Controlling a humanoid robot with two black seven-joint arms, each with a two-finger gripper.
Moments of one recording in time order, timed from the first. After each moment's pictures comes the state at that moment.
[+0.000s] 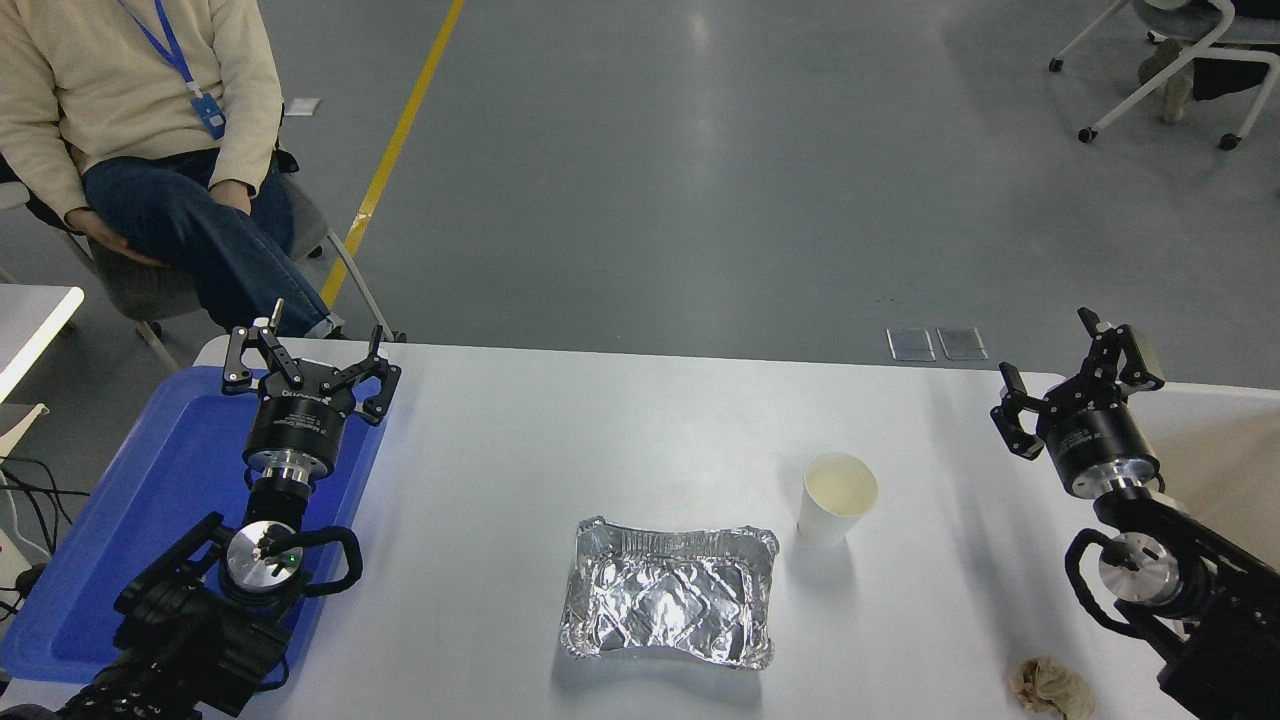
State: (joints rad) left arm -0.51 0.13 -1.12 -0.54 -0.09 -0.62 -0.36; right arm 0.54 -0.52 0.48 0.69 0.06 0.24 0.52
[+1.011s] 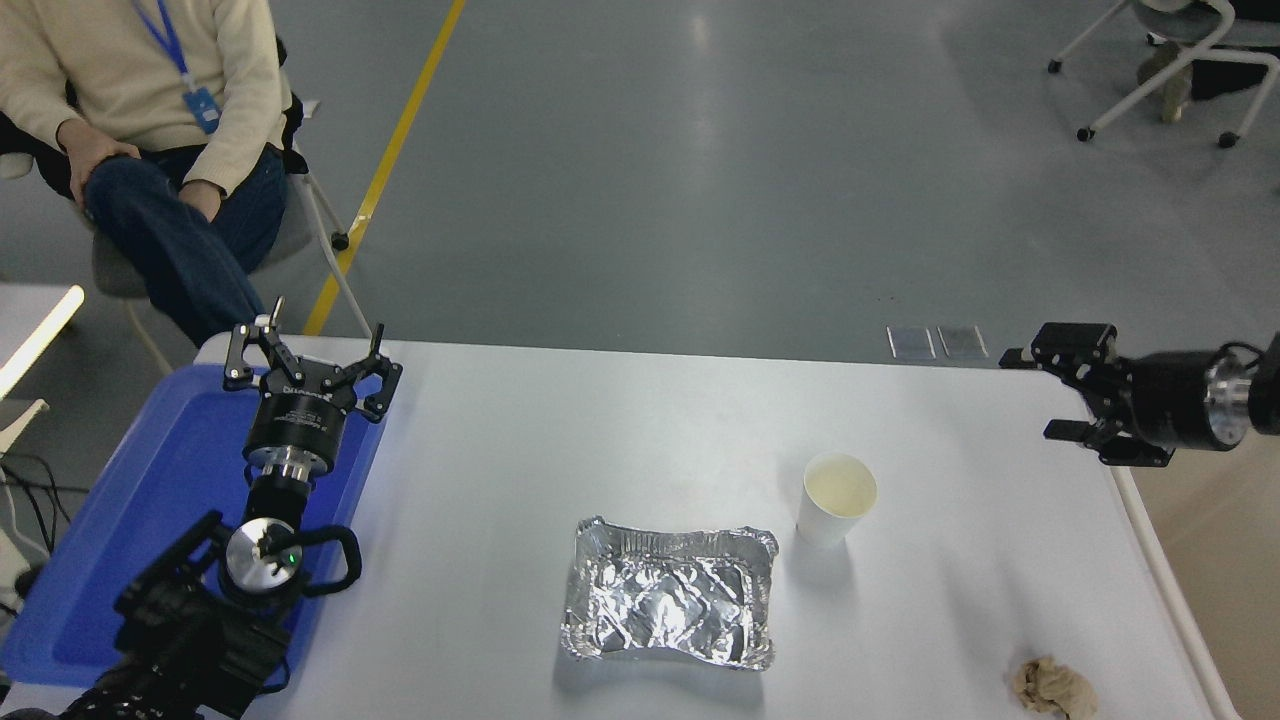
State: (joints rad) left arm -0.51 0.13 -1.12 -0.54 -0.09 -0.62 -0.36; right arm 1.57 -0.62 -1.27 0.95 -0.07 0.57 0.52
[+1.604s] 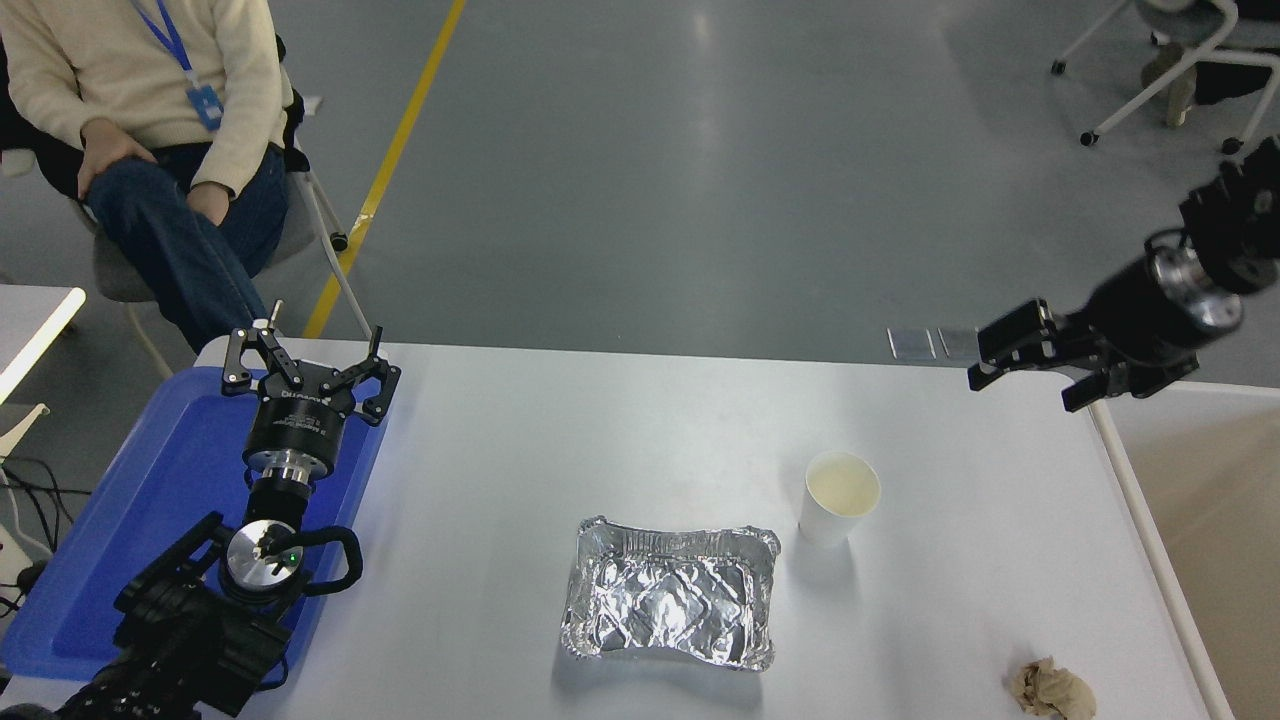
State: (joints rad) left arm -0.51 0.13 -1.12 -0.54 -0.09 -0.62 -0.36; right arm 2.09 -0.34 -1.43 1.14 -0.37 0.77 0.36
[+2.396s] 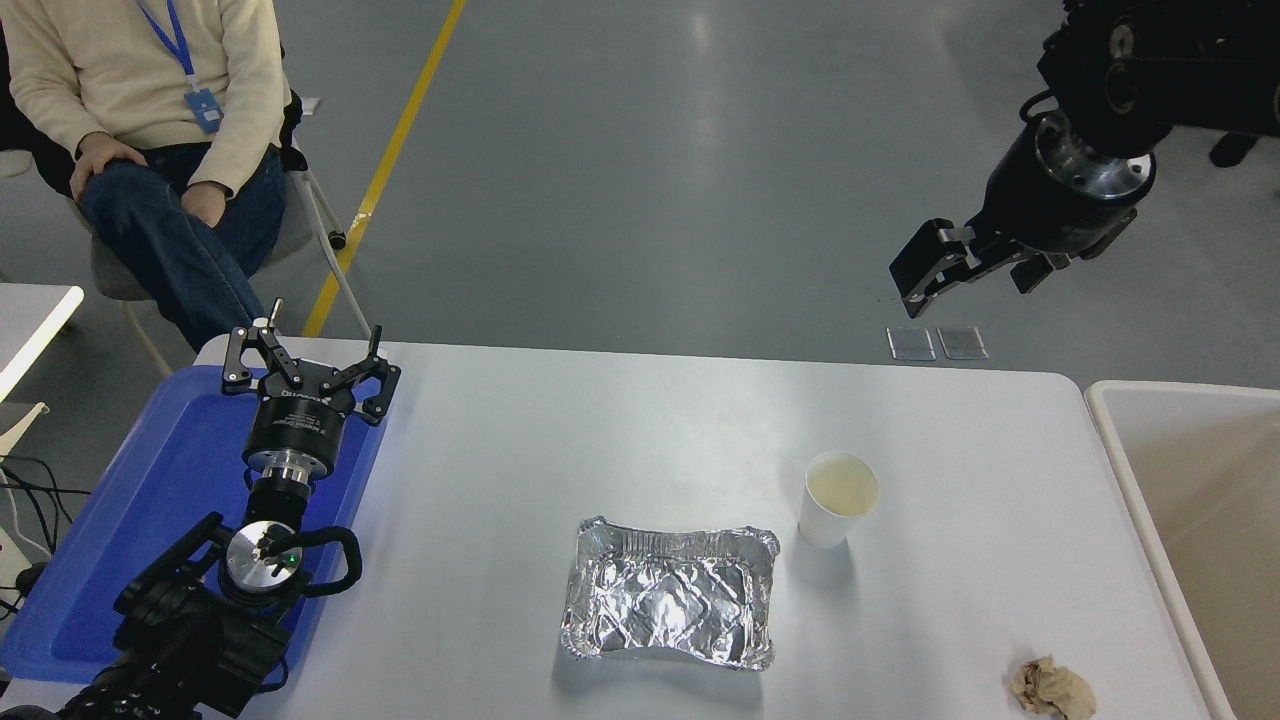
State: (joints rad) left arm -0.51 0.13 -1.12 -0.54 -0.09 -0.62 -0.36; right arm 2.21 -0.23 -1.28 1.18 -0.39 0.78 0.16
